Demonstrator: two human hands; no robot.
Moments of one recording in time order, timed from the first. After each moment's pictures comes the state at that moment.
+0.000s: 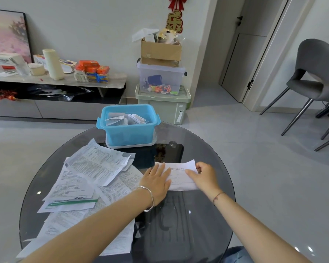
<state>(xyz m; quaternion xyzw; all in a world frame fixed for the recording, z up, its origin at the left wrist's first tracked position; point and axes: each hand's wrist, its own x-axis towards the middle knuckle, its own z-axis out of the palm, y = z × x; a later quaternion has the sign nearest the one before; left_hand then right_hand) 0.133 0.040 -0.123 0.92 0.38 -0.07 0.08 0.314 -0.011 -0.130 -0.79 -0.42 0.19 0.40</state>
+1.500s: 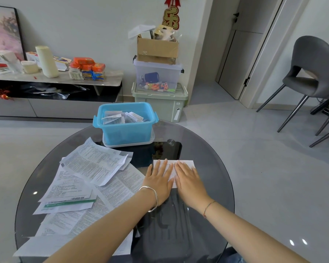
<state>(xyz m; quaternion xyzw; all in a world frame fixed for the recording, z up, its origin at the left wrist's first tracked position) 0.147 0.037 -0.135 0.92 0.39 -0.06 0.04 0.276 -0.025 -0.142 -0.74 -0.66 0.05 0.08</state>
